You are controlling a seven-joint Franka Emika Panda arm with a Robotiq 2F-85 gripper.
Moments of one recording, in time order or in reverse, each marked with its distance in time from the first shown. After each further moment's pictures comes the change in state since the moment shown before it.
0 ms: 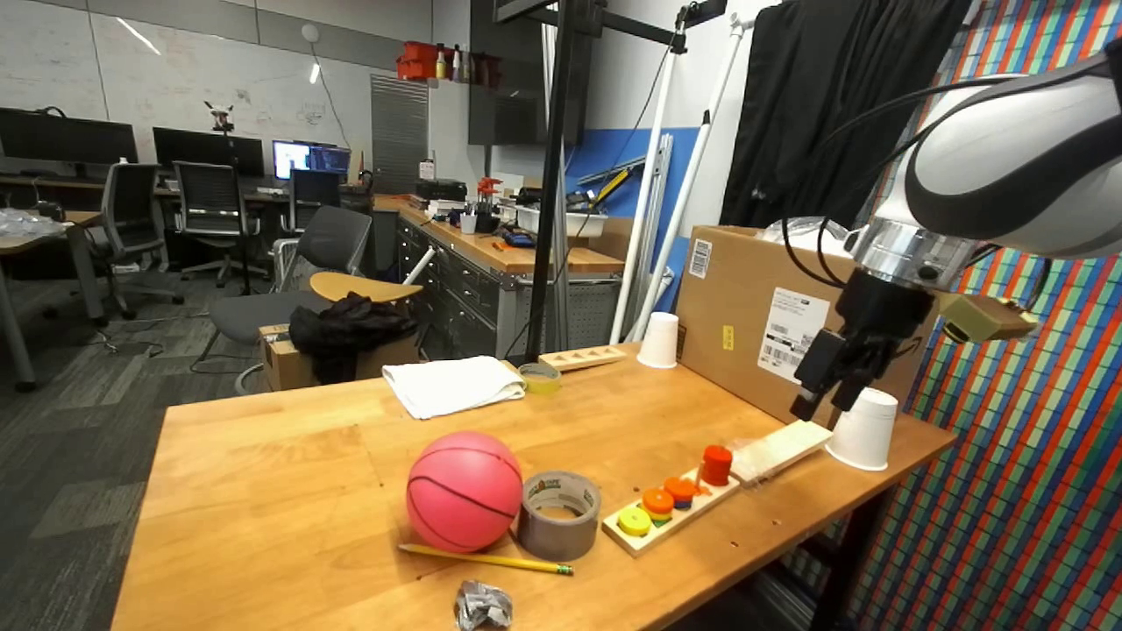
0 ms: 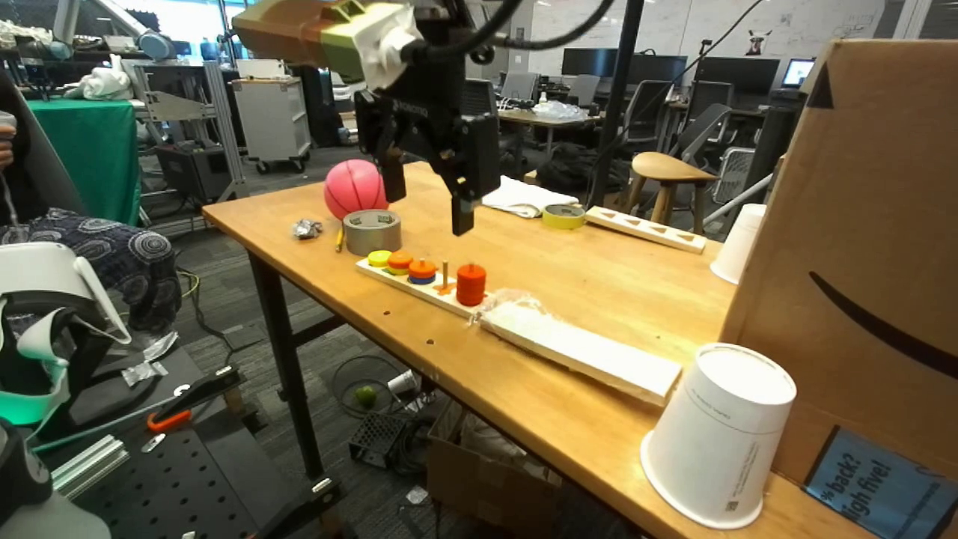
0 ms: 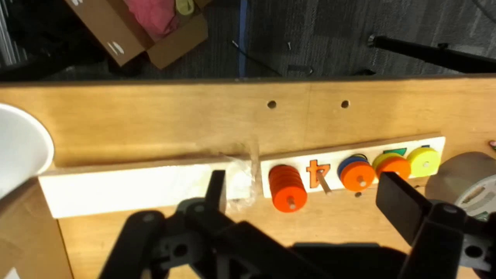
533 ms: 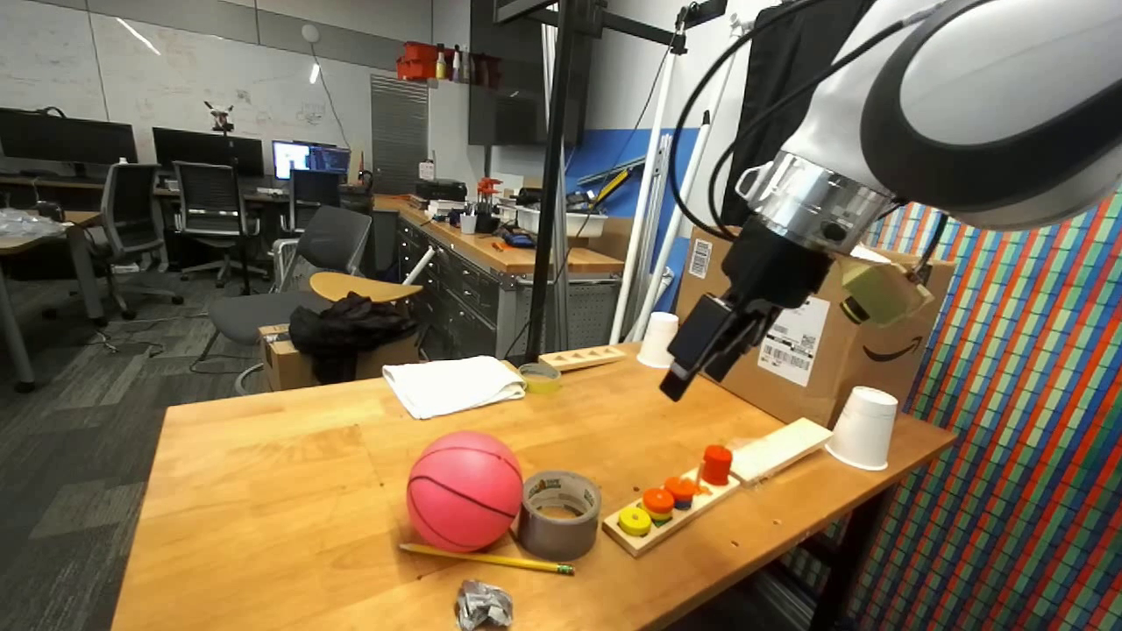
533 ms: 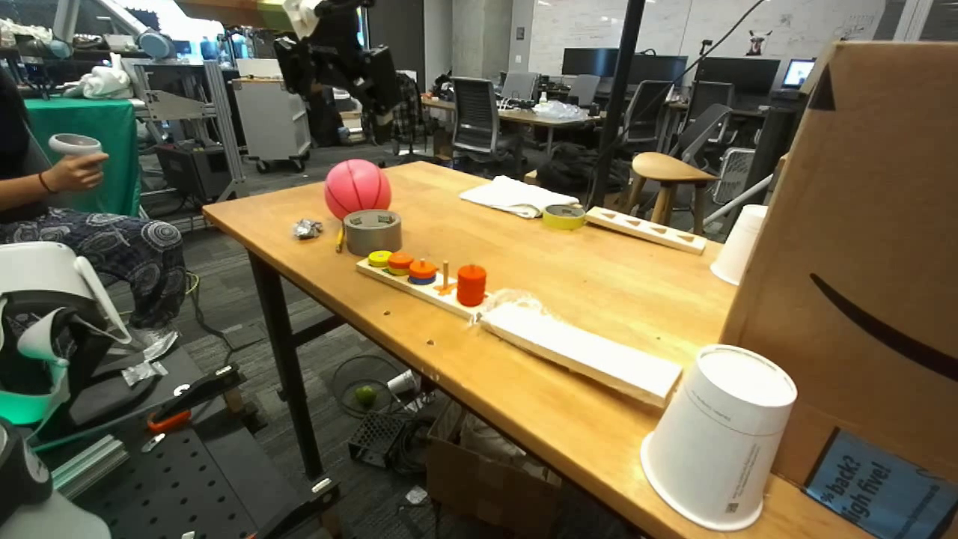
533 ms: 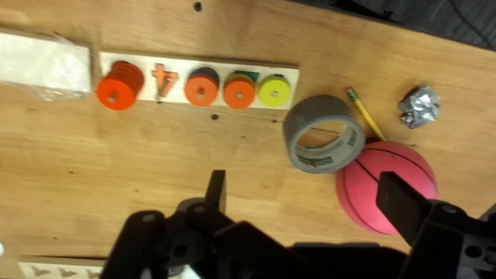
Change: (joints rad) arm 0.270 -0.049 0.210 -0.001 0.137 0.131 0.142
